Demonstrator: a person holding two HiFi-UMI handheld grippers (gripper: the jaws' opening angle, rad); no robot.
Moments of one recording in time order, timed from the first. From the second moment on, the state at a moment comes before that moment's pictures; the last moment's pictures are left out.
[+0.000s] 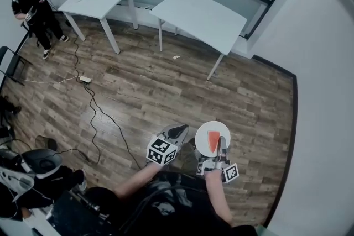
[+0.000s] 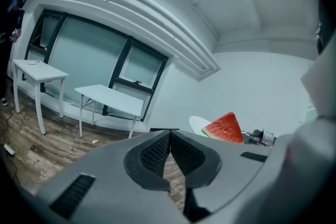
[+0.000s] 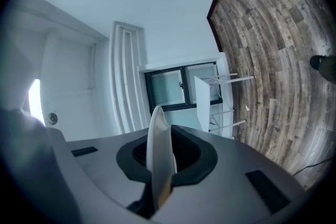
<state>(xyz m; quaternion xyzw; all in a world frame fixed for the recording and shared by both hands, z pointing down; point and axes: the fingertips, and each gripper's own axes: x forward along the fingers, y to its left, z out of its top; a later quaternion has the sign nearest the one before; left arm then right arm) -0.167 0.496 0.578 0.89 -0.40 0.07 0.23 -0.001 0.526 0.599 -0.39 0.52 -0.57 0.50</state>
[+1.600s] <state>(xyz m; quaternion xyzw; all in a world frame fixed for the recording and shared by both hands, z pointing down) -0.027 0.071 0.591 0.90 -0.35 0.09 0.24 0.123 0.108 0.605 -0.40 0.51 -0.55 0.53</state>
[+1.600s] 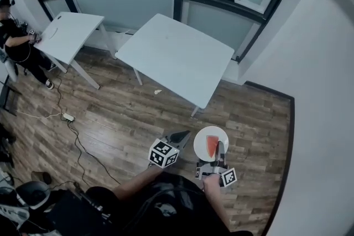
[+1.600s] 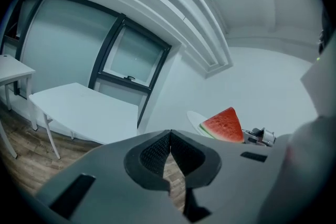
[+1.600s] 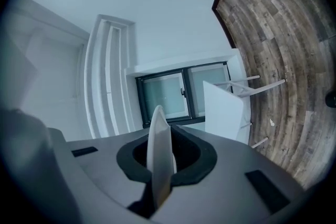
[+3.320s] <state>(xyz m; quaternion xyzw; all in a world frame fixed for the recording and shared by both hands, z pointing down) 0.054 -0.359 0.664 0.87 -0.39 0.10 0.29 0.217 -0.367 0.688 -0.43 0.57 -0.57 0.42</state>
